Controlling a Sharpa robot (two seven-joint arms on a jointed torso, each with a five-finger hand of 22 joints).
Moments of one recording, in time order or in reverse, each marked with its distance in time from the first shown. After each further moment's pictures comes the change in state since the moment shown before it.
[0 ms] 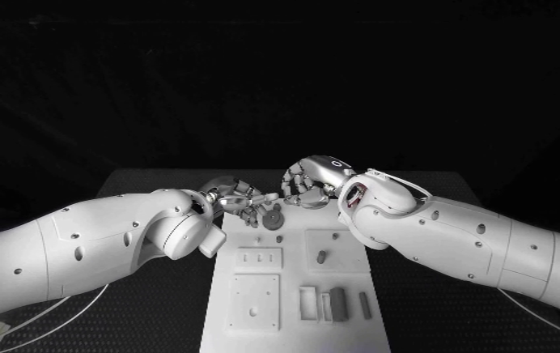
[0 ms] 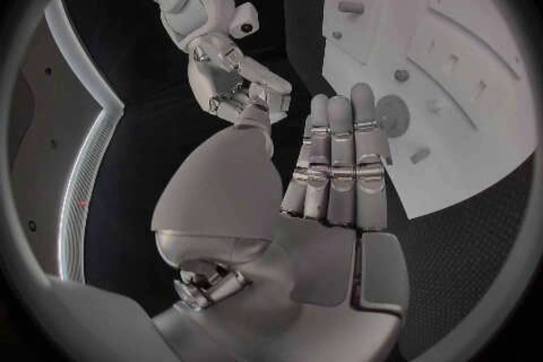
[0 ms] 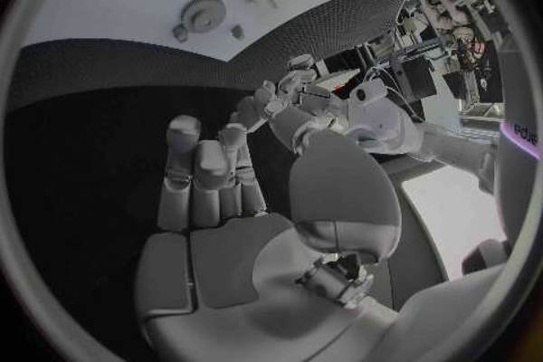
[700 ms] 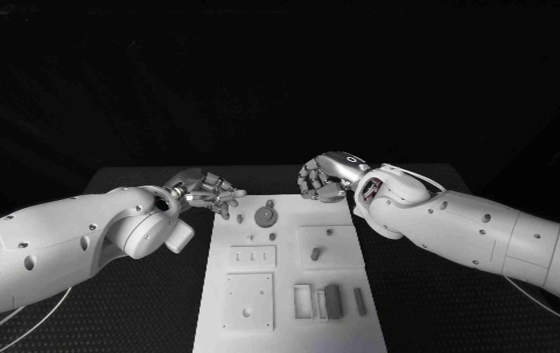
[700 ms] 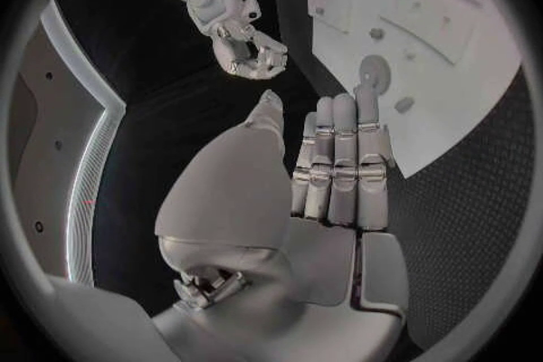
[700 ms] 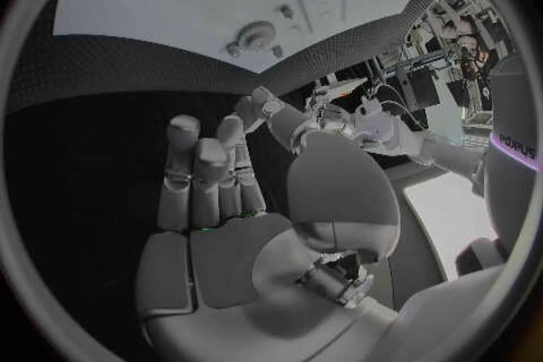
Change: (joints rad) left arm 0.007 -0.085 0.028 -0.019 -0.066 0.046 0.049; left_hand 0.112 0.007 0.045 -0.001 0.000 0.019 0.022 0.023 0.017 -0.032 0.033 -0.038 -0.124 -0.013 0.030 -0.103 -0.027 -0.019 -0.031 0.026 -0.038 -0.059; right arm 0.000 -0.072 0.000 -0.103 0.009 -0.015 0.150; right_hand 0.016 0.016 0.000 -0.006 0.000 -0.005 0.002 0.023 -0.008 -0.009 0.009 -0.098 -0.066 -0.015 0.005 -0.035 -0.018 0.000 -0.016 0.012 -0.024 0.000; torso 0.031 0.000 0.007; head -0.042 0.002
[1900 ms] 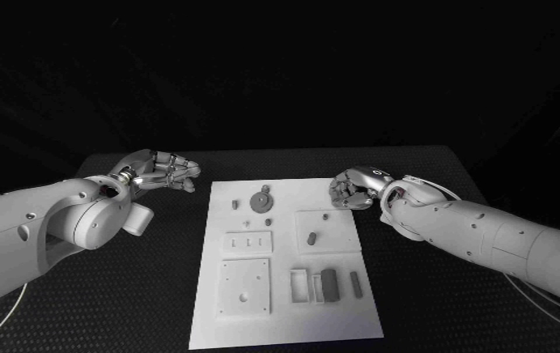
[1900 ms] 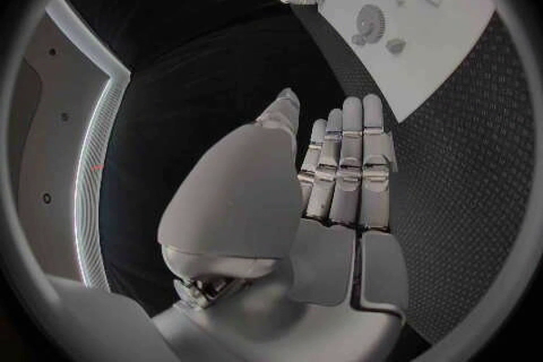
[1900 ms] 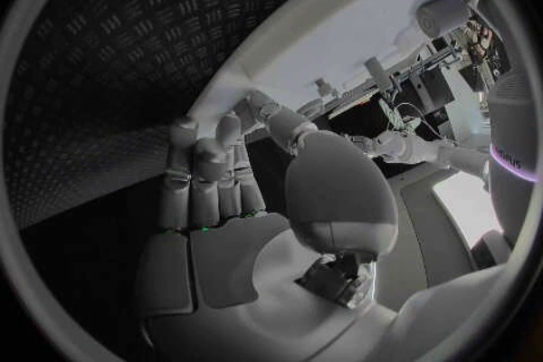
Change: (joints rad) left arm 0.007 -0.101 0.001 -0.043 0.138 0.003 0.144; left_hand 0.131 -0.026 0.113 -0.003 0.004 -0.127 0.052 -0.012 0.014 -0.145 0.076 -0.078 -0.181 -0.082 0.068 -0.183 -0.143 0.010 -0.096 0.069 -0.089 -0.134; right arm -0.116 0.005 -0.017 -0.347 0.116 0.017 0.230; right_hand 0.020 0.013 0.003 -0.006 0.000 -0.024 0.008 -0.006 -0.008 -0.011 0.011 -0.026 -0.015 -0.014 0.009 -0.012 -0.005 0.008 -0.018 0.010 -0.014 0.000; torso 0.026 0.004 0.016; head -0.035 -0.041
